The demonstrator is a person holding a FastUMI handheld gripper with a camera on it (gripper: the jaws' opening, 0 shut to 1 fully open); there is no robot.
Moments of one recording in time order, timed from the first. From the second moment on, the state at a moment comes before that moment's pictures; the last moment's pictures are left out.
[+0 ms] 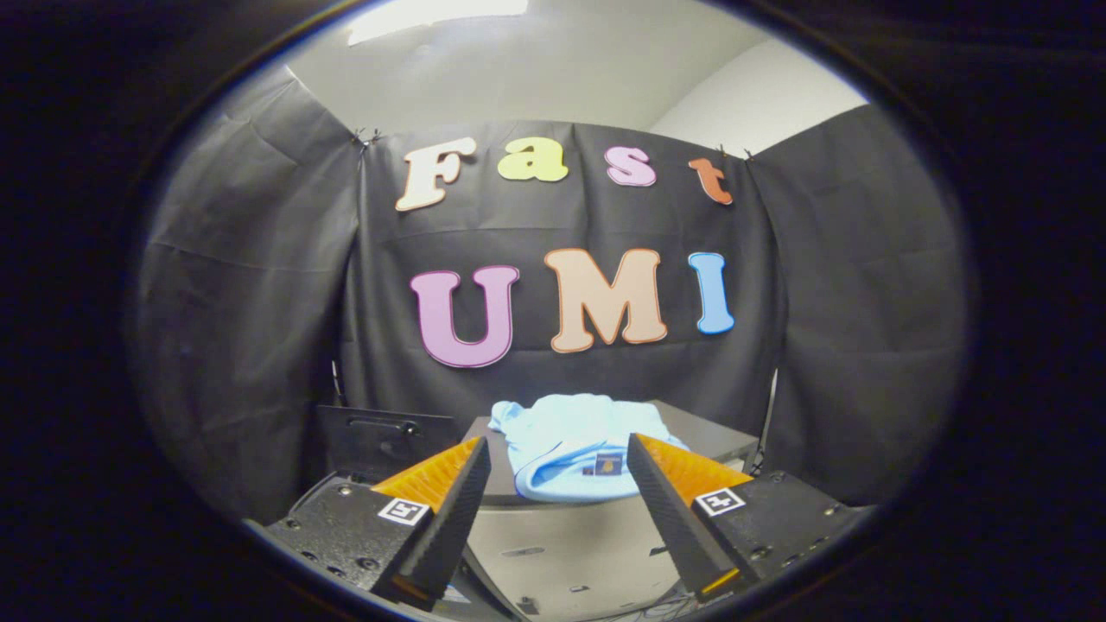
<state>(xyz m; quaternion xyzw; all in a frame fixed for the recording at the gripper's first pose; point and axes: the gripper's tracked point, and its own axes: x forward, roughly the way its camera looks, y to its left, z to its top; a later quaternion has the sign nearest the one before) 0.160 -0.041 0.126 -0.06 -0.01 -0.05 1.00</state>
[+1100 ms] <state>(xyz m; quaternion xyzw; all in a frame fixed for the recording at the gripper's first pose) 0.378 -0.100 0.039 -0.08 0.29 -0.12 0.94</state>
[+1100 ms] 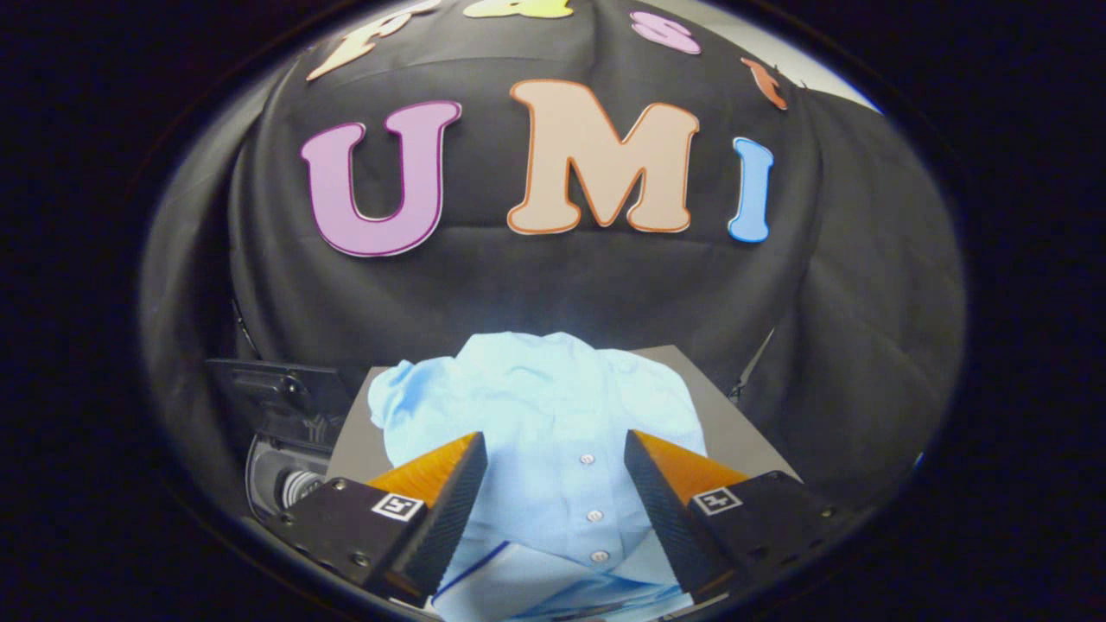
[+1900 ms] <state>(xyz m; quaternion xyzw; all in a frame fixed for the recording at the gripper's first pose) 0.360 -0.108 0.009 0.03 0.30 -0.14 0.94</state>
